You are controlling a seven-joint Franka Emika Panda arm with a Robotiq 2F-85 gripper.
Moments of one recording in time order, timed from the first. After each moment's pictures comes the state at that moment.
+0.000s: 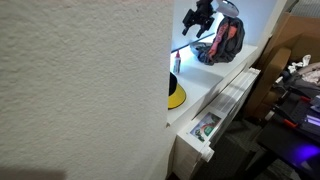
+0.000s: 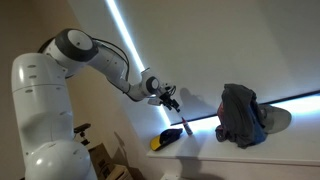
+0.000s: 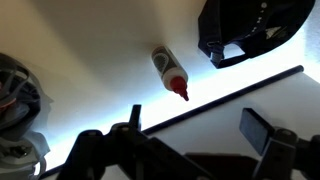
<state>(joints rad) 0.17 0.24 0.20 -2.10 0.00 2.72 0.52</state>
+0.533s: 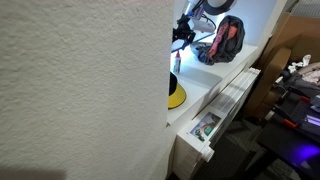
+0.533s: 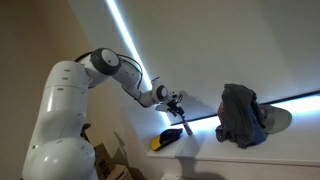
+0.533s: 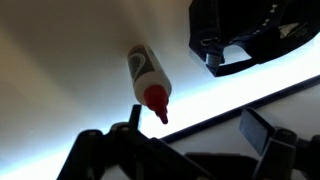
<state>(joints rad) 0.29 0.53 0.11 -1.83 0.01 2.69 0.52</state>
